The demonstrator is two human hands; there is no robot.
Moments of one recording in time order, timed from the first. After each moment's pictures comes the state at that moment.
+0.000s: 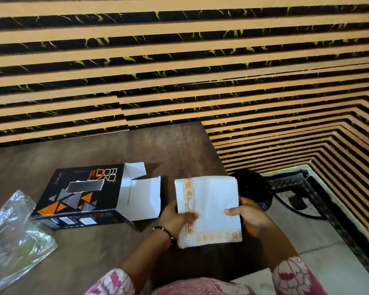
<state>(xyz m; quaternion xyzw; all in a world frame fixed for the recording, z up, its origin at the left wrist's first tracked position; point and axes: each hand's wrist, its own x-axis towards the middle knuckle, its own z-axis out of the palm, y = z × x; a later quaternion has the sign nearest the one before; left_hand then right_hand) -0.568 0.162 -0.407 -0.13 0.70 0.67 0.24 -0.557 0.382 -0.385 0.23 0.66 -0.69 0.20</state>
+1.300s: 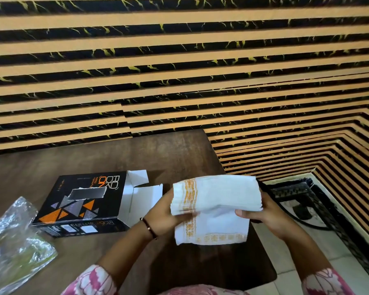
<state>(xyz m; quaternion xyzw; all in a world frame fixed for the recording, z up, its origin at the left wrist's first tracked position) -0.581 0.134 -0.339 0.20 0.74 0.62 0.16 -0.547 0.393 -0.318 -0.02 0.75 -0.66 0.11</state>
